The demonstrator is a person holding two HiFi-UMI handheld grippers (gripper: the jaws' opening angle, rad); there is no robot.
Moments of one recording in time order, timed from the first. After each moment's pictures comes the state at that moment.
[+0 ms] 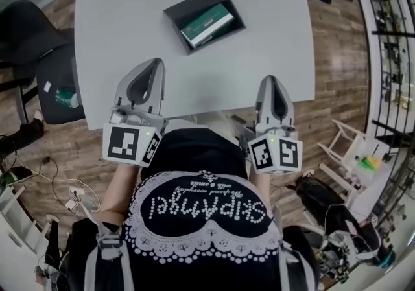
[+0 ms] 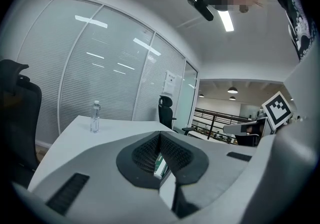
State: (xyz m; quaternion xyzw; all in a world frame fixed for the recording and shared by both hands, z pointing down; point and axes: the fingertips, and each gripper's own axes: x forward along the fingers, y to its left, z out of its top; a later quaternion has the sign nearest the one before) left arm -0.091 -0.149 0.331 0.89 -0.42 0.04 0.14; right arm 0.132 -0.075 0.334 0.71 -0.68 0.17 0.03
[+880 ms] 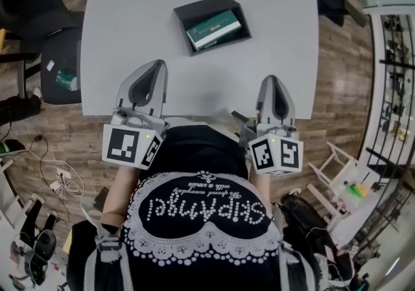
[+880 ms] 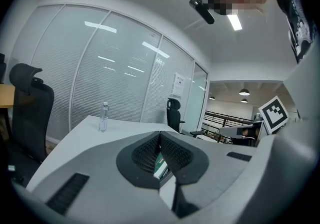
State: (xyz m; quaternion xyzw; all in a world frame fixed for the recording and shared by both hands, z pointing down) left arm -0.085 -0.138 0.325 0.86 -0.48 0.03 0.14; right arm 0.143 -0.104 0.334 0.66 -0.73 0.18 0.03
